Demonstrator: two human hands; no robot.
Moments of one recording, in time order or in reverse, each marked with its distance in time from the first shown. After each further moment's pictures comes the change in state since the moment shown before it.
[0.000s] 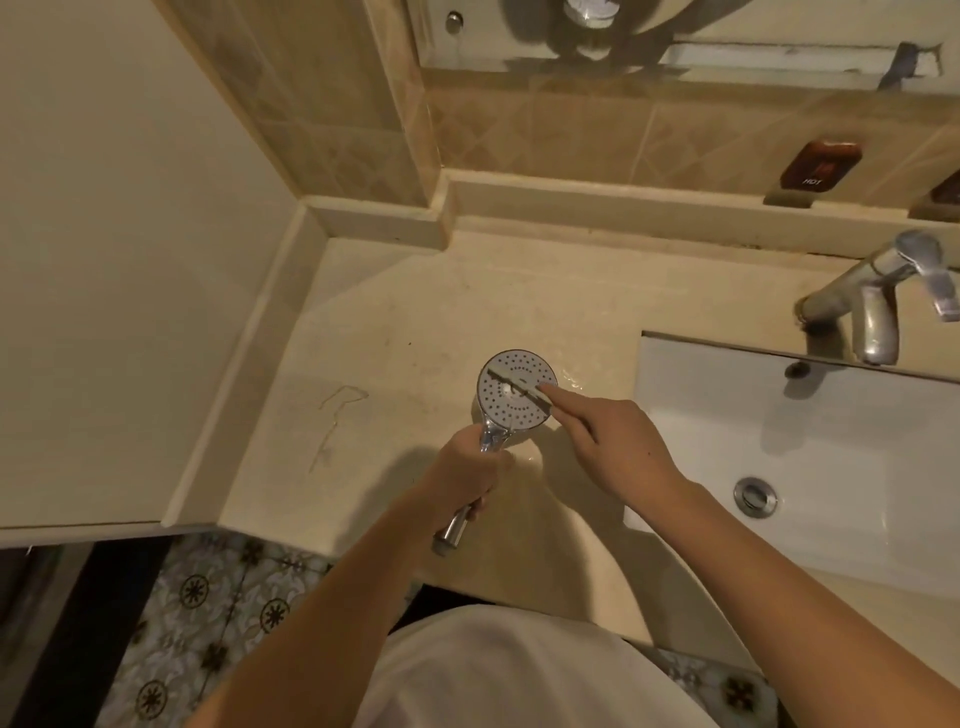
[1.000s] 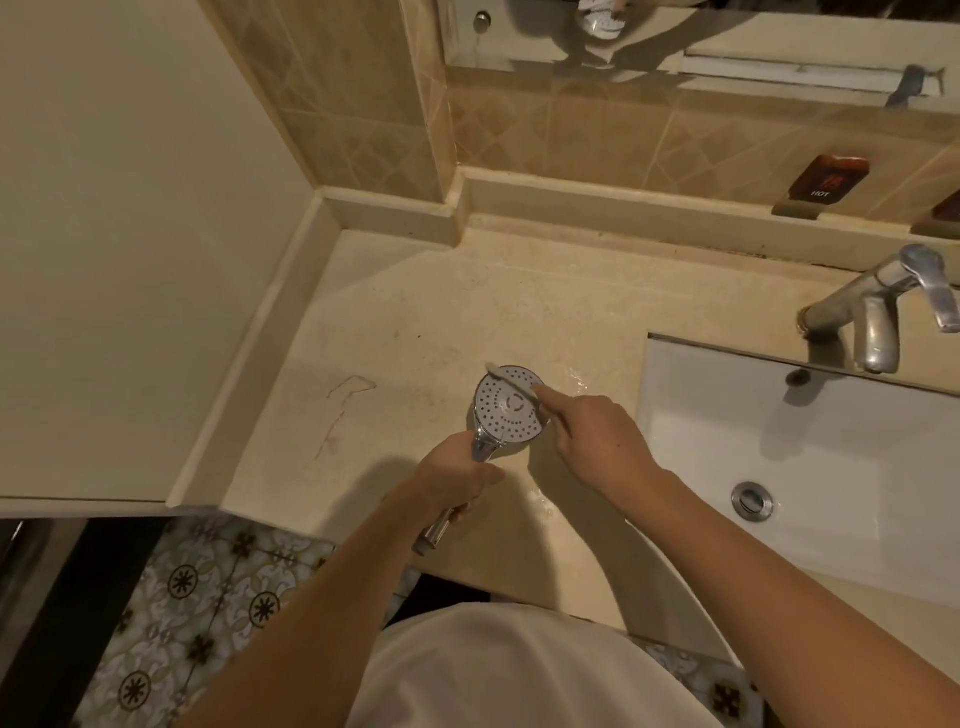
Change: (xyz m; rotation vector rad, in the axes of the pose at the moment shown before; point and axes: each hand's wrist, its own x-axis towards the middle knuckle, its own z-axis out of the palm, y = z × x) left_hand -0.003 -0.025 -0.020 0.119 -0.053 -0.047; right_hand 0.009 -0.020 0.017 -0.187 -0.127 0.008
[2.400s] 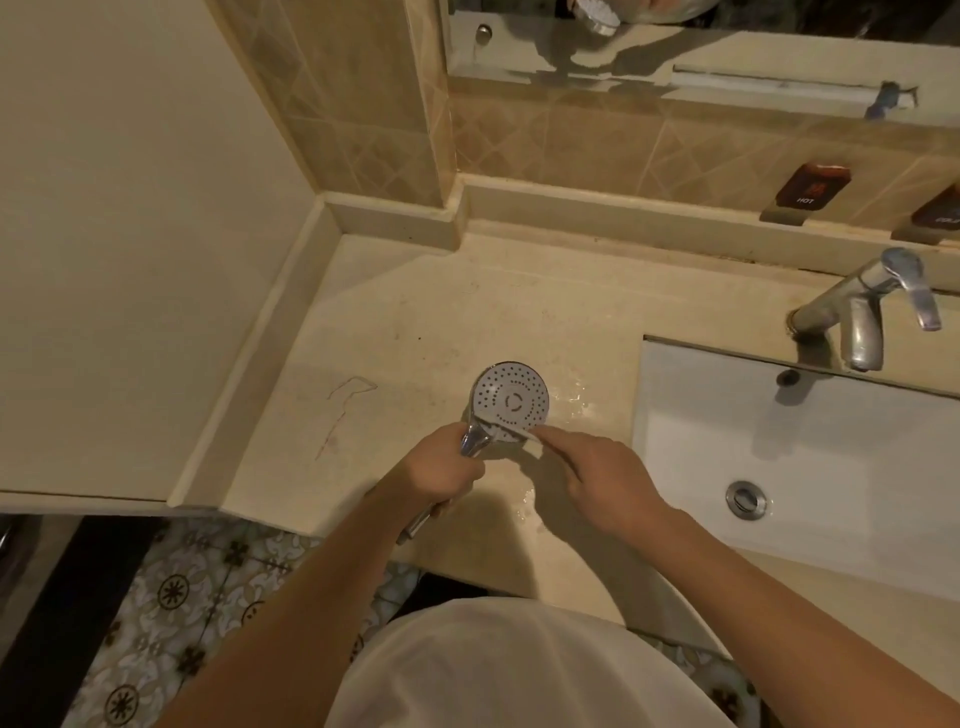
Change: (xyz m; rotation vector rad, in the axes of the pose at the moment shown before) left_hand -0.012 0.003 -0.020 0.177 0.024 0.072; right_hand -0.043 0.001 0.012 0.060 -0.033 -0.086
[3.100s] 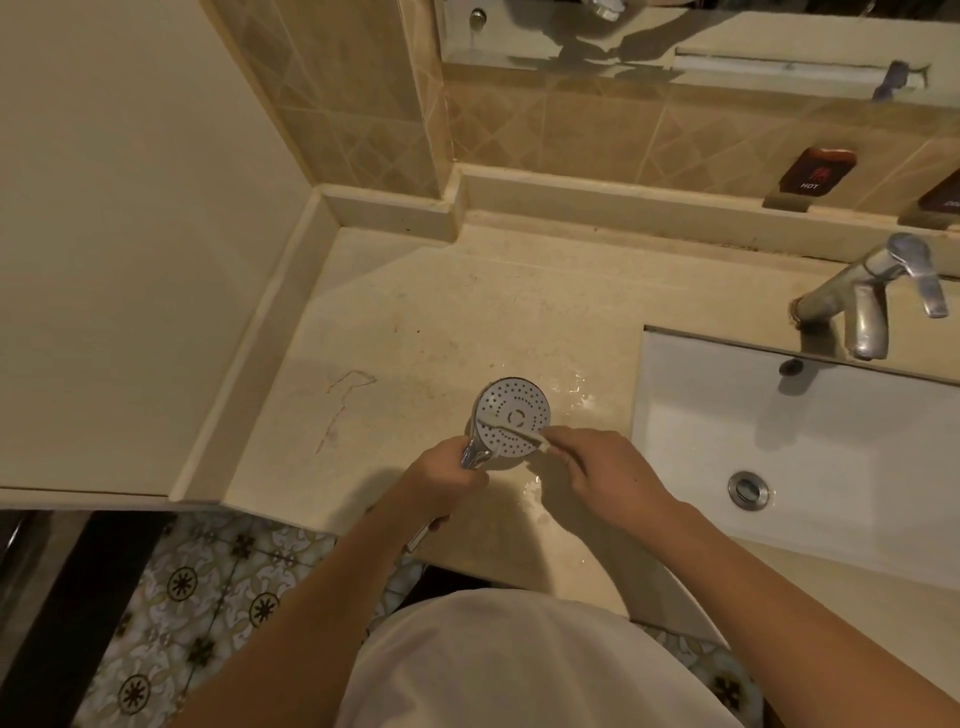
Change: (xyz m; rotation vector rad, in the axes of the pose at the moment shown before) left_hand -0.005 -0.020 0.017 0.050 0.019 -0.041; right_hand 0.000 0.016 0.006 0.079 -0.026 -0.020
